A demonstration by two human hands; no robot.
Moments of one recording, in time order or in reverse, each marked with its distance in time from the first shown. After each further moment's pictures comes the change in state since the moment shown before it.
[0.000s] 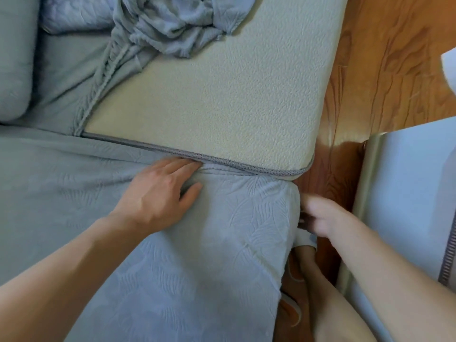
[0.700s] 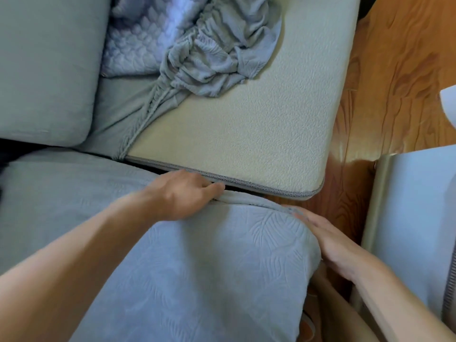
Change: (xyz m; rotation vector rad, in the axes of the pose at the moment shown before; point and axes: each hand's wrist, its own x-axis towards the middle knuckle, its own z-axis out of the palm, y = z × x) left_hand 0.029 0.005 -0.081 -0.128 -0.531 -0.205; right_hand -0.079 -0.013 0.029 -0.286 -0.263 -0.380
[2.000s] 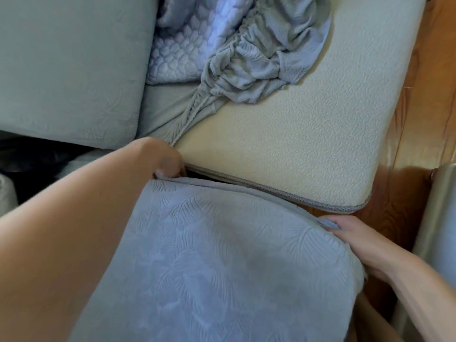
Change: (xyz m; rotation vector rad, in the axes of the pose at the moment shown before) left_hand 0.043 -0.098 -0.077 0.520 -0.537 -0.247; right_hand 0.035 -0.016 0.000 -0.065 -0.023 0.073
